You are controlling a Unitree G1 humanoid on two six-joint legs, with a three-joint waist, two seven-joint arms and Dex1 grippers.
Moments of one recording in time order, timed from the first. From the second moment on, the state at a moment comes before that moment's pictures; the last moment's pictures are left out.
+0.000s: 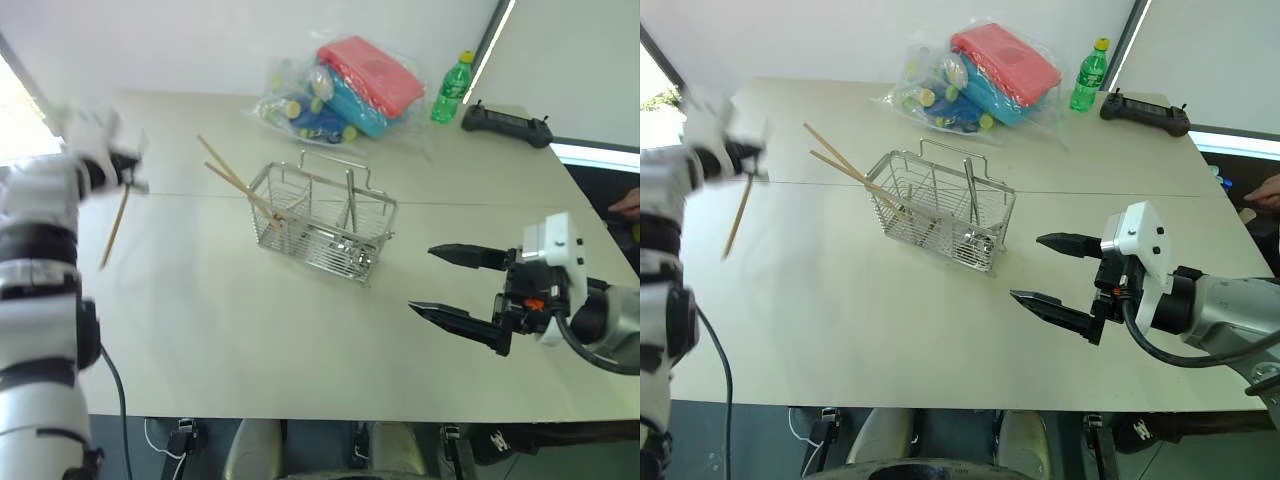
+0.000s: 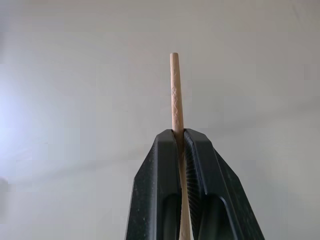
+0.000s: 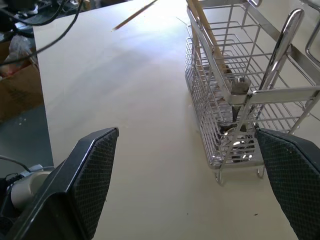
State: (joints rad) left arm -1.21 0.75 0.22 0.90 -0.18 0.37 -0.50; right arm 0.03 -1.00 -0.46 -0.76 1.09 0.77 0.70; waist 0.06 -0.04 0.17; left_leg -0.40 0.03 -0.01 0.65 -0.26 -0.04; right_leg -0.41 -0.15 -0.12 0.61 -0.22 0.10
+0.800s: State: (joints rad) left arm -1.19 0.29 0.21 0.28 -0.47 0.43 -0.44; right arm 0.01 -1.00 -0.45 -0.76 1.14 0.80 0.64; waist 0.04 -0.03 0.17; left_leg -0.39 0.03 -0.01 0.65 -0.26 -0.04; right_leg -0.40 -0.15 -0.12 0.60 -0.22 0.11
